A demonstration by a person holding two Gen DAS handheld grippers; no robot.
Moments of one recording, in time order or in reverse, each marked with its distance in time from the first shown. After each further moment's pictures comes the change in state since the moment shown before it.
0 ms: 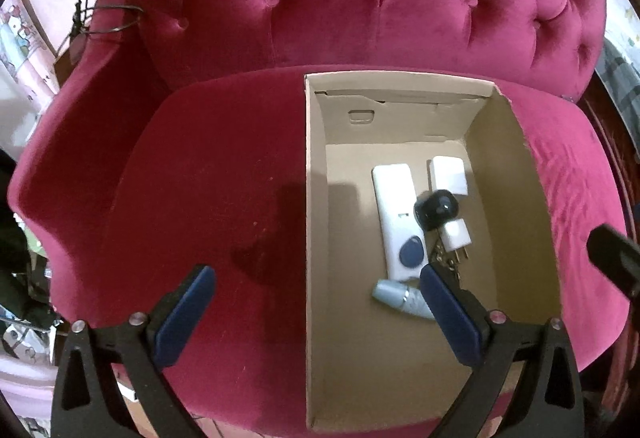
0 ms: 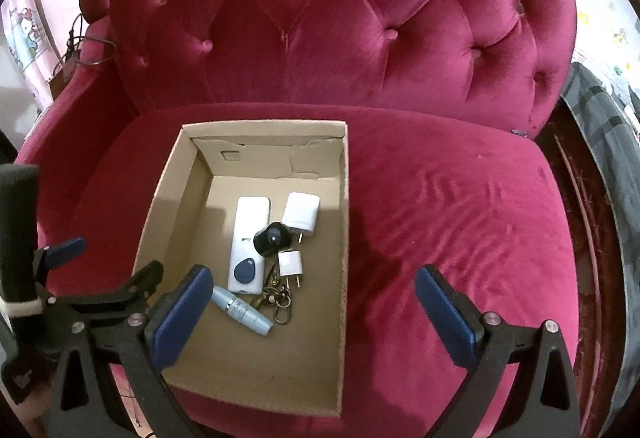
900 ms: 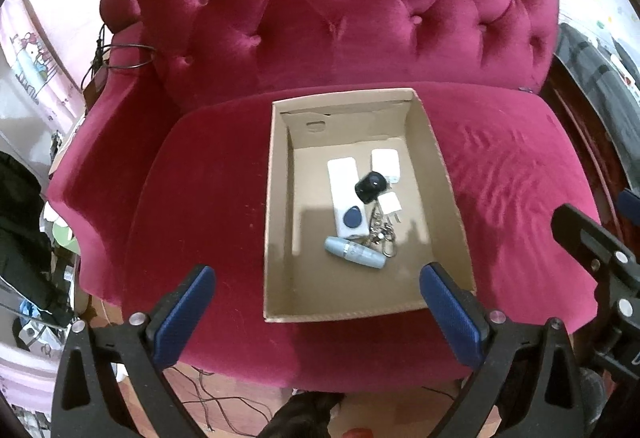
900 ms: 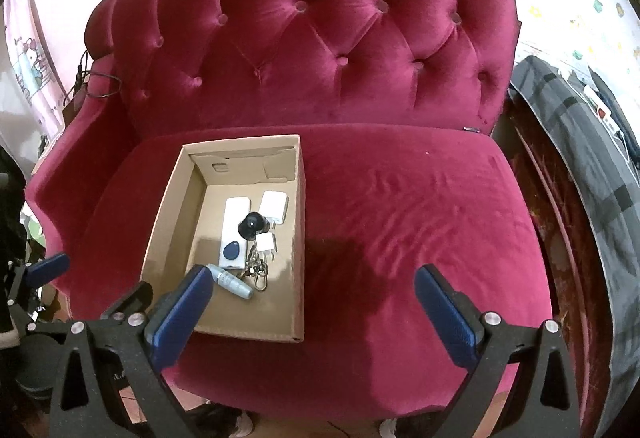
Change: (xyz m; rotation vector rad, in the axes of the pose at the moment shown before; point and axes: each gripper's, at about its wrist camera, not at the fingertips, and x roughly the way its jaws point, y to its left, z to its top) left arm -0.109 -0.057 -0.040 0.050 -0.052 0.015; right arm -0.097 -0.046 -0.047 0.072 -0.094 -0.015
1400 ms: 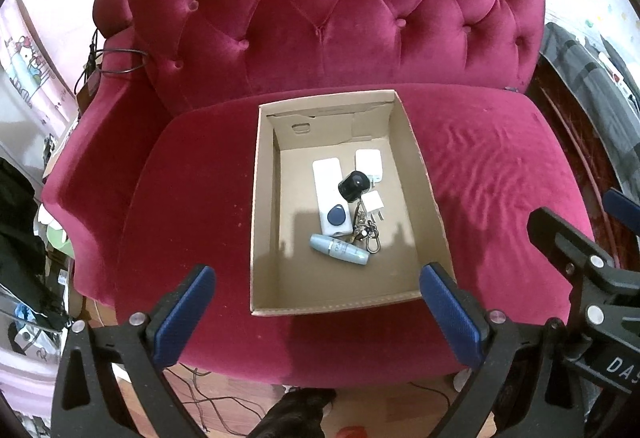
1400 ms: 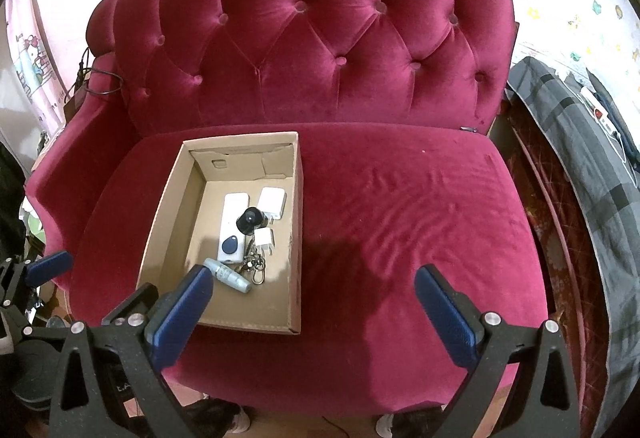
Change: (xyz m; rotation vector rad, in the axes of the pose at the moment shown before) left arm -0.011 -0.008 -0.003 0.009 -0.010 -0.026; right arm -0.007 -0.001 -0.004 -0.015 0.005 -0.008
